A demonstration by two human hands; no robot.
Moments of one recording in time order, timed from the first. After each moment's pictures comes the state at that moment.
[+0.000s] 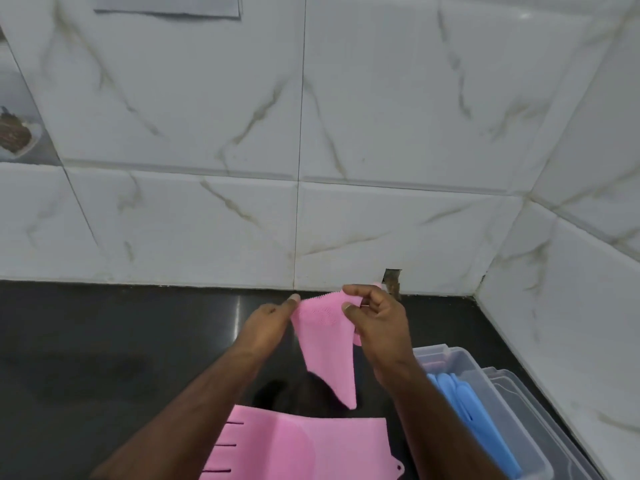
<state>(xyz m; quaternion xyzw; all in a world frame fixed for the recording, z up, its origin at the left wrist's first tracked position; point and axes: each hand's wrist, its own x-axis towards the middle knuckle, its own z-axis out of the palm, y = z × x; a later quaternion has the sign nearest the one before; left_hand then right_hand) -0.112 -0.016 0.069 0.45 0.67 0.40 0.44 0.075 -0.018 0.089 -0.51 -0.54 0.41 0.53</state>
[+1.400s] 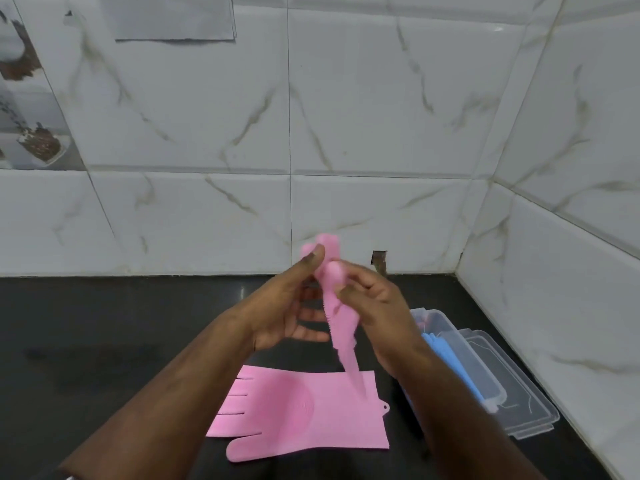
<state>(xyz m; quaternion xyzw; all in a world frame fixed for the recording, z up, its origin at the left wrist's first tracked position) -0.081 -0.111 0.159 0.48 0.45 0.34 0.67 0.088 -0.122 0.142 -0.38 -0.57 0.51 0.52</state>
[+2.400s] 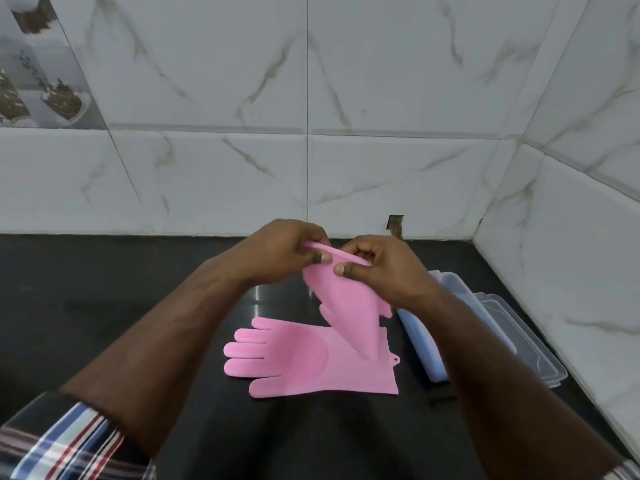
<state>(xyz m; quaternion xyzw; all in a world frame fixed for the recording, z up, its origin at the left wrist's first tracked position) -0.110 -0.116 0.173 0.81 0.52 0.20 0.16 0.097 -0.106 0.141 -0.45 -0.79 0.27 0.32</state>
